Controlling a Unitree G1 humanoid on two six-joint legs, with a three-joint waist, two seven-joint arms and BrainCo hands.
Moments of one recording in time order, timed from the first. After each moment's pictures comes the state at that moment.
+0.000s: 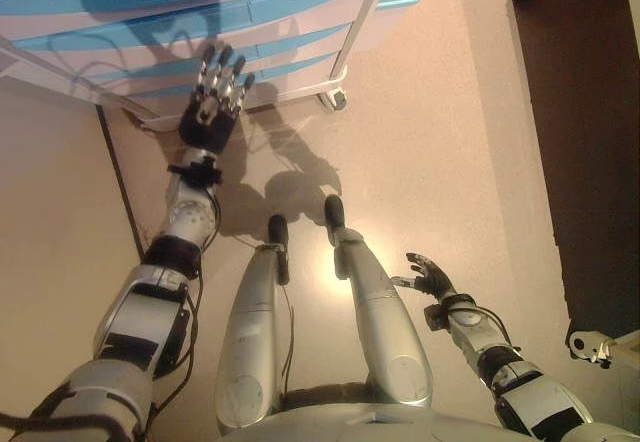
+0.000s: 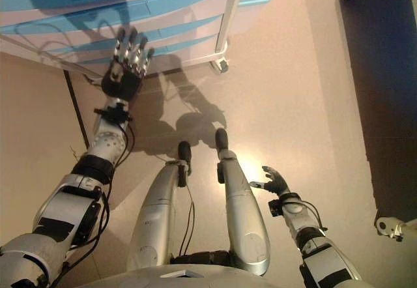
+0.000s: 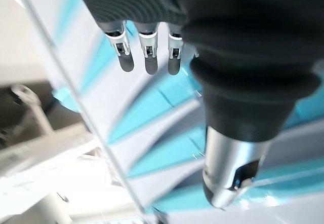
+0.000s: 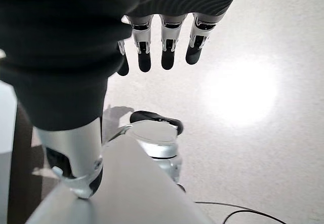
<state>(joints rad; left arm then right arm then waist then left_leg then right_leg) -0.75 0.45 -0.18 0.67 -1.44 -0.30 -0.67 -0.28 -0.31 0.33 1.12 0.22 -0.29 0.03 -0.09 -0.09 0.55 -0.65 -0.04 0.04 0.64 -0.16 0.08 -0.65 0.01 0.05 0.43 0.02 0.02</state>
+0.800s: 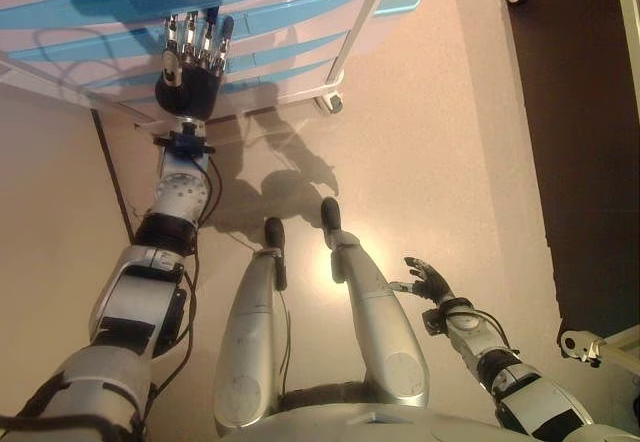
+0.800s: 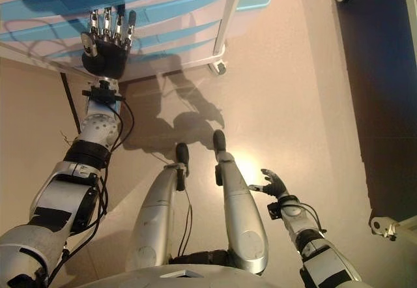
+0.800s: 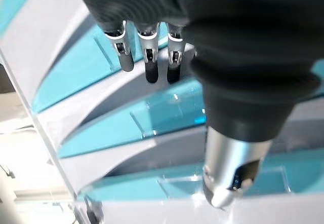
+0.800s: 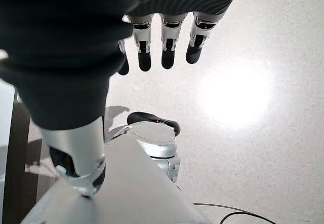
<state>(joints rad) -0.80 0.46 -0.14 0.69 -1.58 -0.22 -0.64 -0.28 -0.32 0.39 1.11 0.24 -0.29 0.01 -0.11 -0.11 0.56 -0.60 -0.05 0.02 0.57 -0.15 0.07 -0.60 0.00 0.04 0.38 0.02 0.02</state>
